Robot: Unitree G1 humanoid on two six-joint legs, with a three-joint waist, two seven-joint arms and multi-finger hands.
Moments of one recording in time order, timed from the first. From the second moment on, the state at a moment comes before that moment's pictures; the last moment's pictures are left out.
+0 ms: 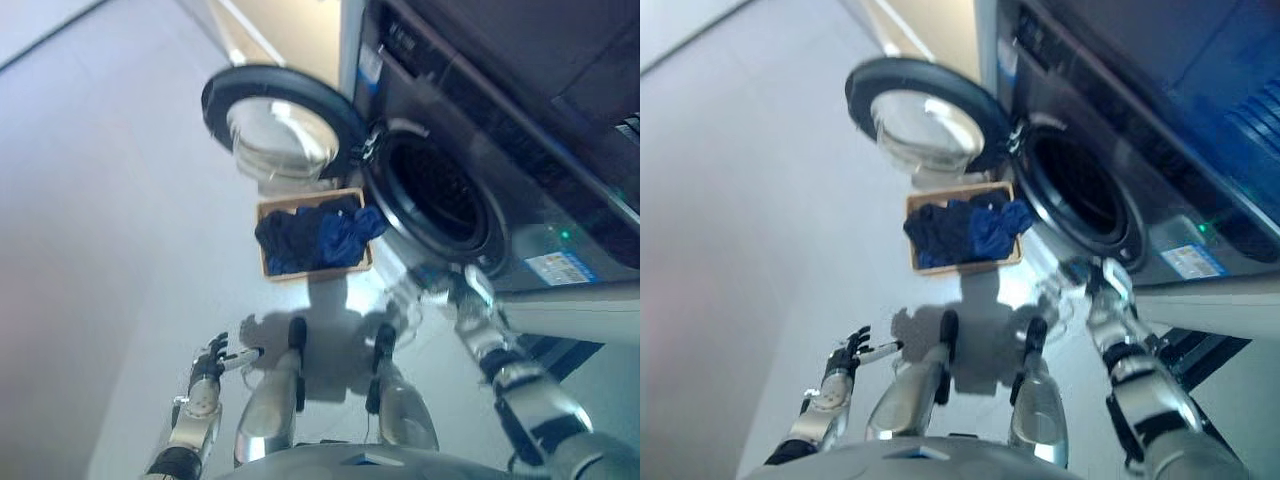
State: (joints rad) left arm 0.06 0.22 -0.17 0.70 -0.08 0.02 0.27; right arm -0.58 -0.45 0.36 1.10 -0.23 0.11 -0.30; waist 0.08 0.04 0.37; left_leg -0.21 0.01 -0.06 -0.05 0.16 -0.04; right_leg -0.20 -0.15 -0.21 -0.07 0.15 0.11
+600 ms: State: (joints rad) left arm -0.10 0.28 -0.36 0.48 -0.16 -0.05 0.31; right arm -1.19 -0.60 0.82 1.25 -0.87 0.15 -0.34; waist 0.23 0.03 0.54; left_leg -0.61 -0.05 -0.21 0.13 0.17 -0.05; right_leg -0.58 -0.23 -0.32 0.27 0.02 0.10
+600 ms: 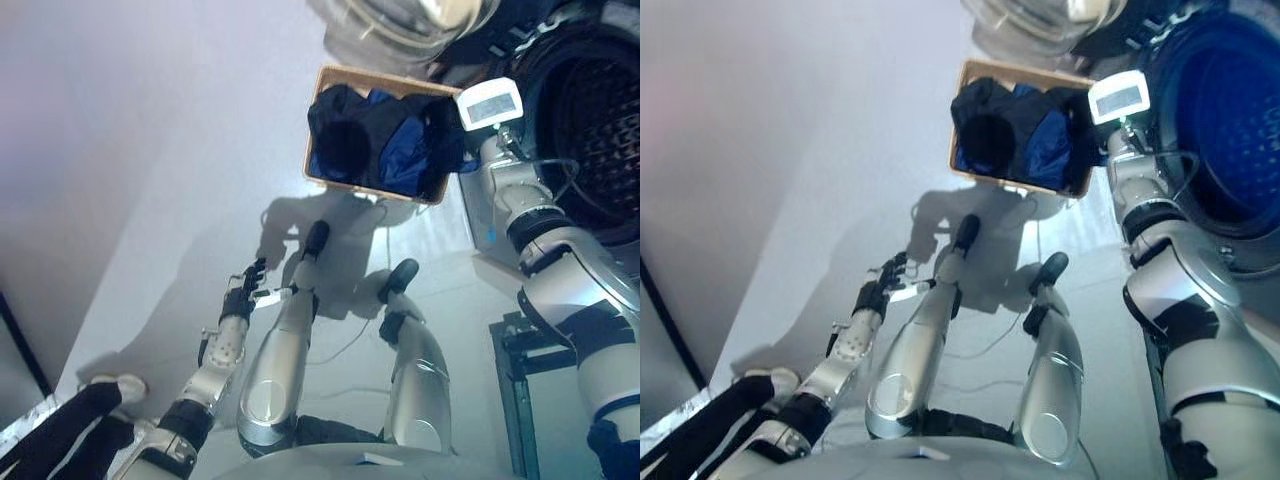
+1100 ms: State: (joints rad) left arm -0.12 0.33 -0.40 0.32 -0.18 -0.06 0.32; right arm -1.28 -0.76 0.88 1.34 -0.92 0.19 -0.34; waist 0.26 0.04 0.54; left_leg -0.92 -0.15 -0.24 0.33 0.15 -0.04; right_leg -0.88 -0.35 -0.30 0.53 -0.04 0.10
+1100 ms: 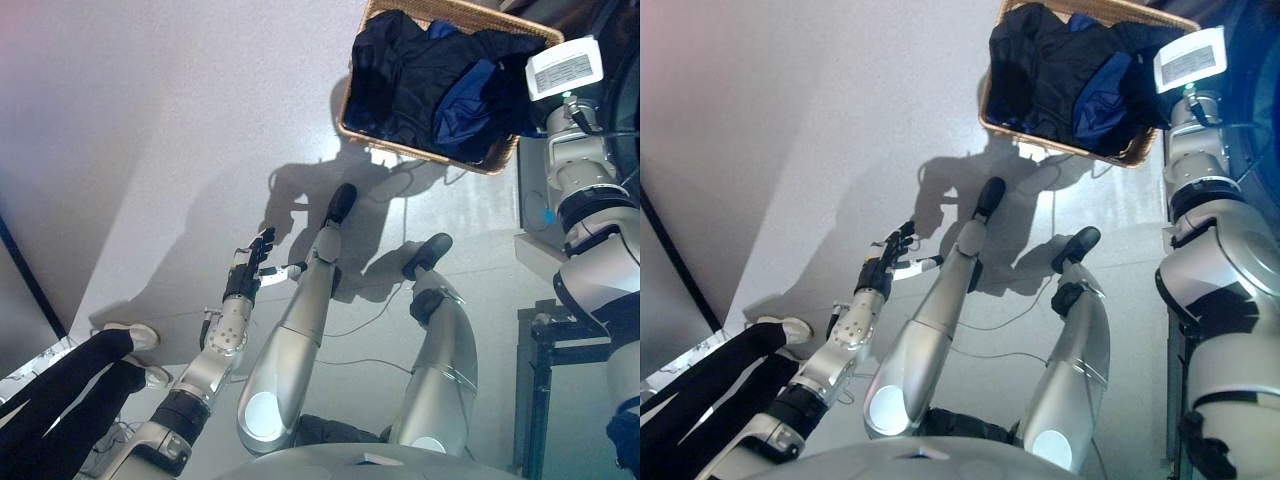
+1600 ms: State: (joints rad) left arm -0.12 0.33 -0.40 0.24 -0.19 -0.07 0.33; right arm -1.32 -0.77 0.90 1.35 -0.93 0.19 -0.29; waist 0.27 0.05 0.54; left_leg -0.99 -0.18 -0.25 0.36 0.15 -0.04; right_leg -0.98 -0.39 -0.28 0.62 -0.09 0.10
